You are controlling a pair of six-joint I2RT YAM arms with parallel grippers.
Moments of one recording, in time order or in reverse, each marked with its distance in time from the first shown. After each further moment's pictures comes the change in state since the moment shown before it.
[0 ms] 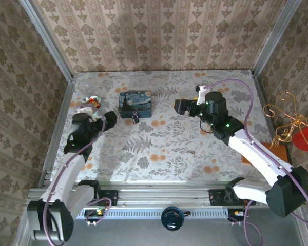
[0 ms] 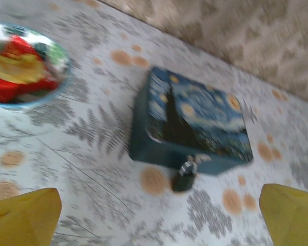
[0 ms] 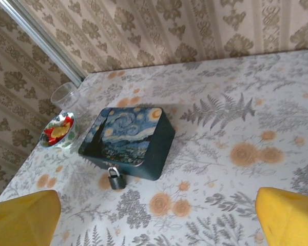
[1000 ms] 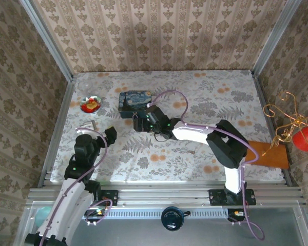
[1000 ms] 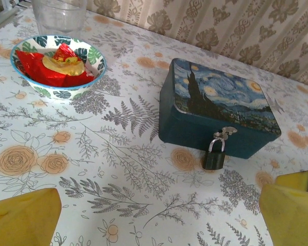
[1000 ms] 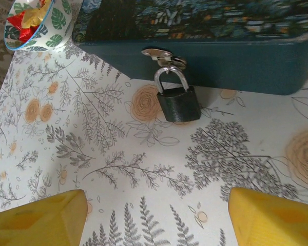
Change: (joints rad) left arm -0.103 -0.410 -0.248 -0.062 -0.243 0.050; right arm 0.358 0.747 0.319 0.113 0.082 0.267
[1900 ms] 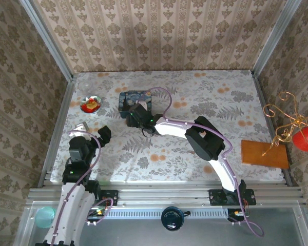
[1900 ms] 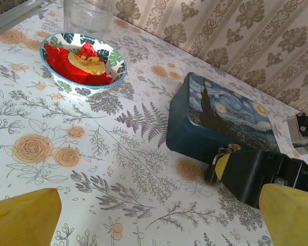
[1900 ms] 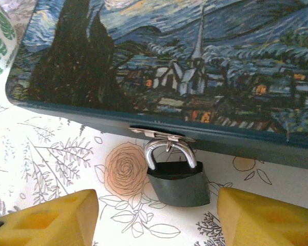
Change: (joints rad) left arm 0.130 -0.068 -0.002 -0.057 0.082 -0.085; right arm 0.027 0.299 0.364 -0.137 0.205 -0.003
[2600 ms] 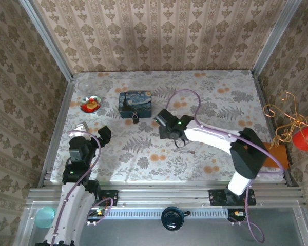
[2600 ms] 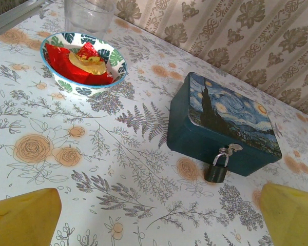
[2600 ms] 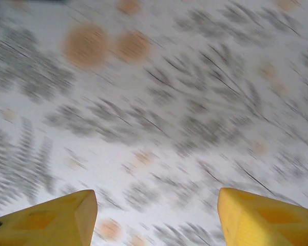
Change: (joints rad) left arm 0.000 0.002 0.000 0.000 0.000 0.000; right arm -0.053 -0.578 -0.450 -0.559 0.089 -0.013
